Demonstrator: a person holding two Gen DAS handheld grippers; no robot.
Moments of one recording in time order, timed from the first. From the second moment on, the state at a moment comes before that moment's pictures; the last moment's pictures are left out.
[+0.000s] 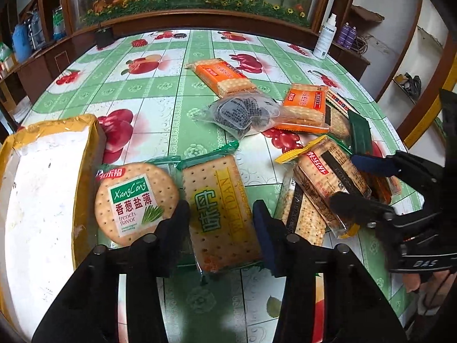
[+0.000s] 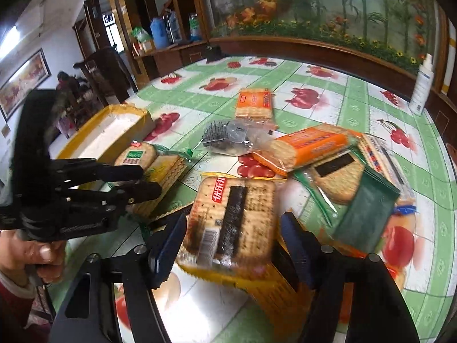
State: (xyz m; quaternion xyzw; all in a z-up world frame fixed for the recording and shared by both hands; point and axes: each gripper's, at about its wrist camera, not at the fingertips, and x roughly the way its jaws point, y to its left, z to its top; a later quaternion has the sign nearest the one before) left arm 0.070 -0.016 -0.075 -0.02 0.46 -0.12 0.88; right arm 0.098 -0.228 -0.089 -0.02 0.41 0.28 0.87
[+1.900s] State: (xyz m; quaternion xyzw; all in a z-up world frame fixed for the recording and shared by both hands) left arm -0.031 0.148 -0.012 -0.03 0.34 0.12 0.93; right arm 0.041 -0.126 -0.003 0.07 0.32 0.43 0.84
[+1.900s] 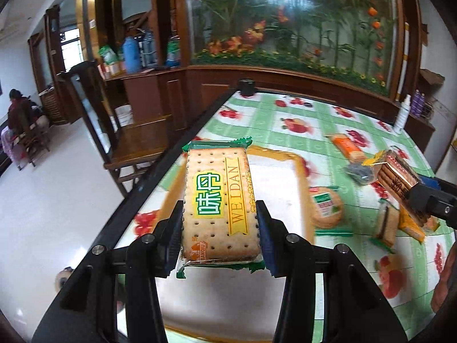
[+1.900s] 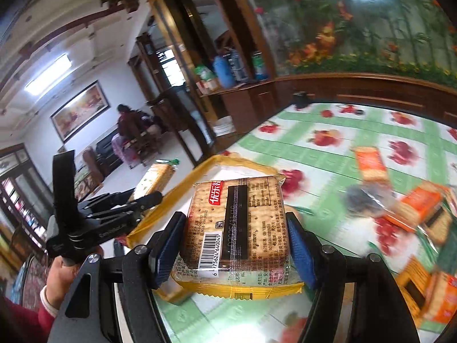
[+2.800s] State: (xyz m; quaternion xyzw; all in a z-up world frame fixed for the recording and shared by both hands) left arm -0.039 0.188 -0.055 -0.04 0.38 0.15 0.91; right arm 0.042 0.002 -0.052 0.01 0.38 0.48 0.79
